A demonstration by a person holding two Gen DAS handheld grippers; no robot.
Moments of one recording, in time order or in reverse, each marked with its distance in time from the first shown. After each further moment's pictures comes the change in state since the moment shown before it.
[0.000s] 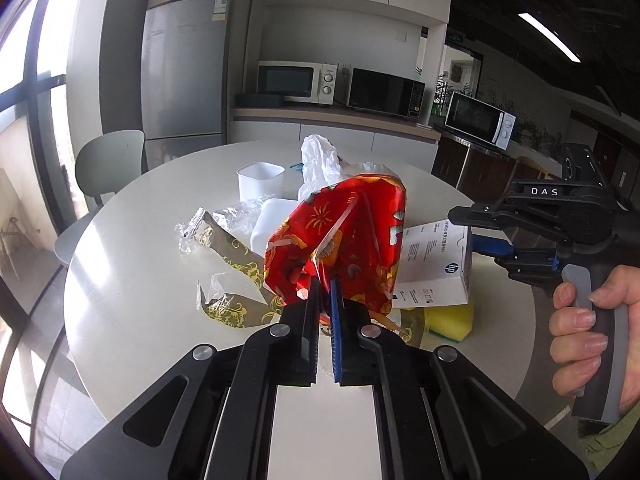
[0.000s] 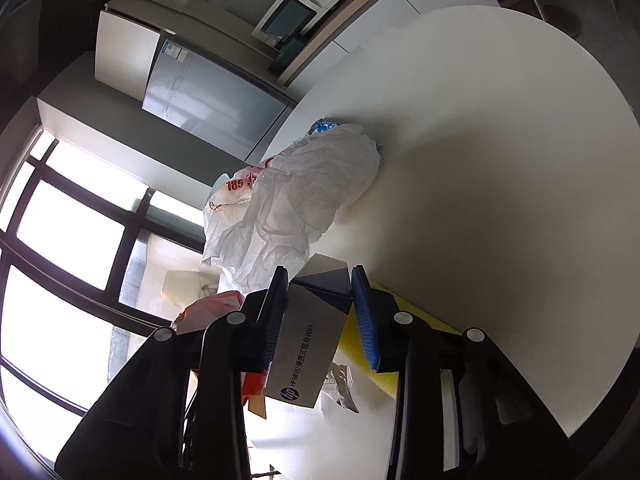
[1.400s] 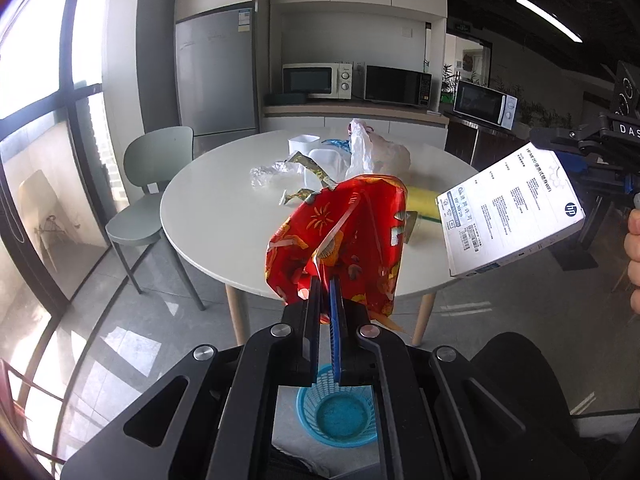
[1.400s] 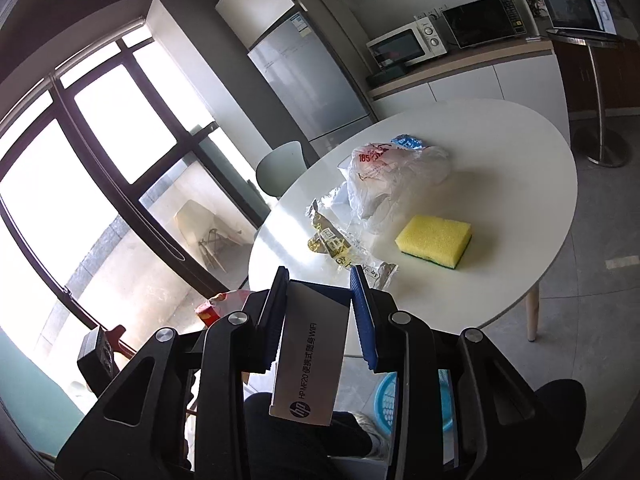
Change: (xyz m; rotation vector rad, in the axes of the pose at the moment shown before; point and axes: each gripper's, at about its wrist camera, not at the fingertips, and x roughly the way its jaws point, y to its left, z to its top) left arm -0.144 0.001 -0.097 0.054 0.030 0.116; right arm -0.175 0.071 -0.128 -0.484 -0.001 0.061
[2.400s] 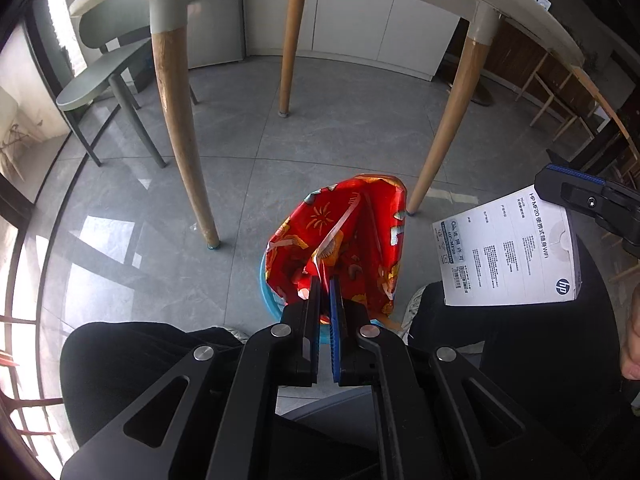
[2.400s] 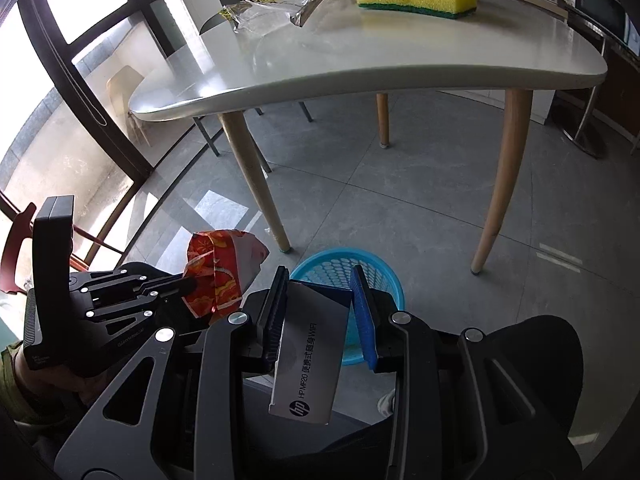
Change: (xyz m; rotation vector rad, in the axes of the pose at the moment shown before) left arm 0.167 0.000 -0.143 -0.065 0.520 -0.074; right arm 0.152 -0.068 -0.175 -0.161 0.380 -0.286
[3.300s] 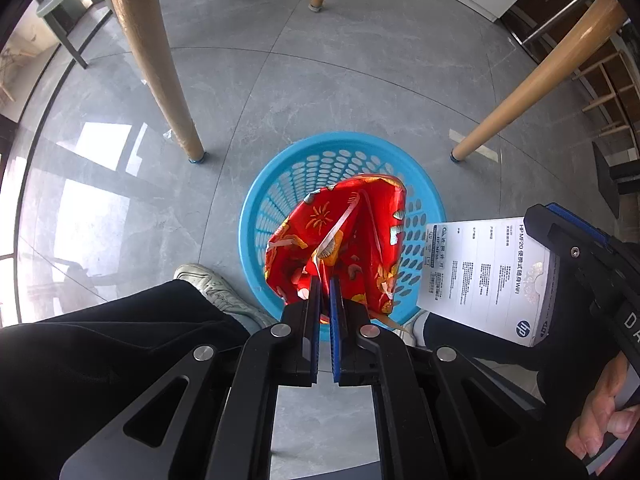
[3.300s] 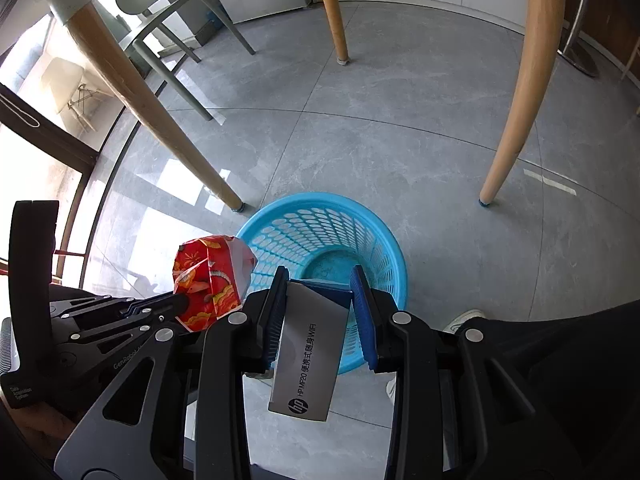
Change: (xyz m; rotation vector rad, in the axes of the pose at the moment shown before) left arm 0.170 0.018 0.016 -0.172 0.342 0.013; right arm 0.192 -0.046 -0.025 0.173 0.232 -0.076
